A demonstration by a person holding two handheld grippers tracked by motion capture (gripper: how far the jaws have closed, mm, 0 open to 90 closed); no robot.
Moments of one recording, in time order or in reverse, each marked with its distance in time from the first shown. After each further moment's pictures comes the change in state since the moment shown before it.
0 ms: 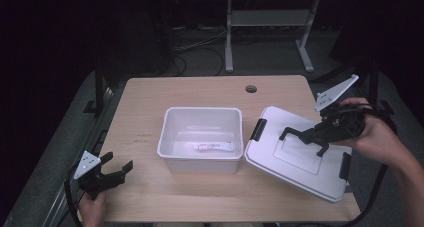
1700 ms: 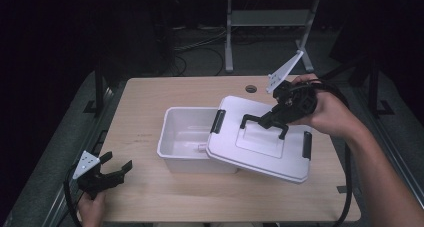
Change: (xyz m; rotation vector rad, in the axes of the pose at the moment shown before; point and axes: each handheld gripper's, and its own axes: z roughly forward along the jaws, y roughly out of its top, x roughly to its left) left arm 0.001 0.000 -0.001 -0.002 0.001 0.003; right arm 0.018 0.103 0.025 0.010 0.081 -0.167
